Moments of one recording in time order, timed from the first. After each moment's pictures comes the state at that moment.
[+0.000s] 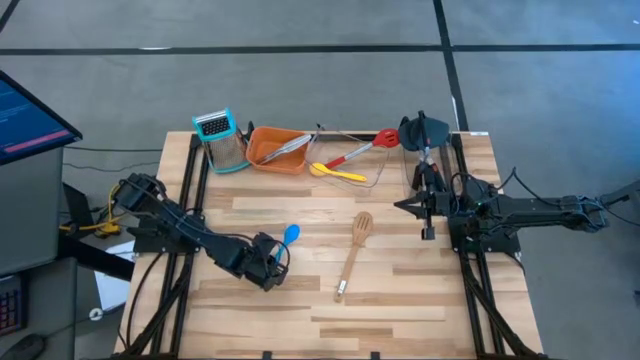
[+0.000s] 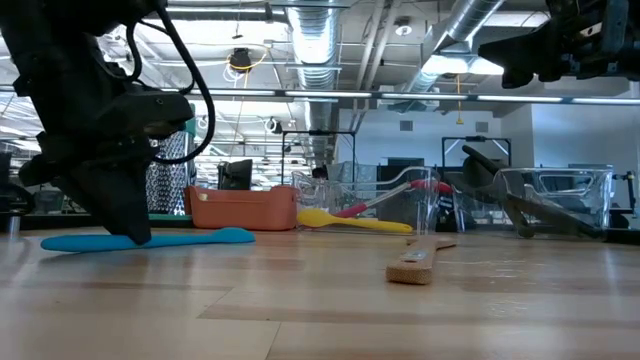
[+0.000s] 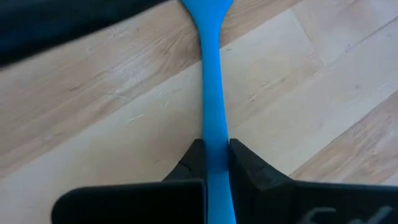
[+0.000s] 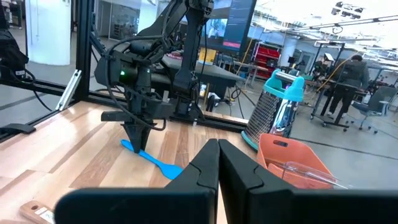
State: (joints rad) left arm -0.48 1.68 0.77 -0.45 -0.39 -1.48; right arm -0.06 0.41 0.17 0.27 -0.05 -0.23
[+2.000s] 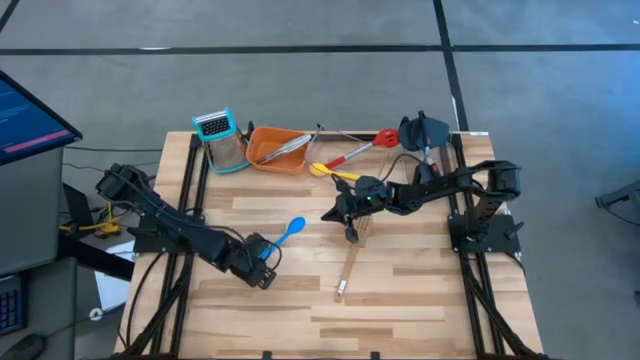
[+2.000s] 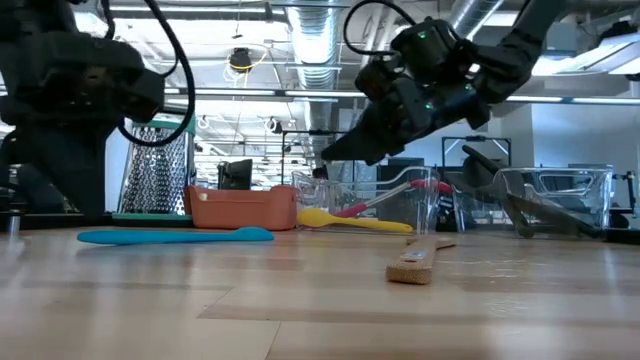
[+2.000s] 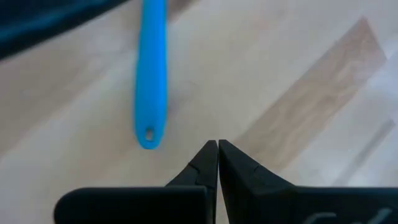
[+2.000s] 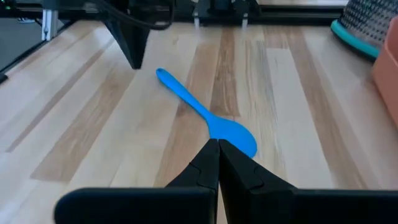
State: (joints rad) left arm -0.51 1.47 0.71 -0.46 -0.26 -1.38; right arm -0.12 1.74 0.75 0.55 -0.27 -0.09
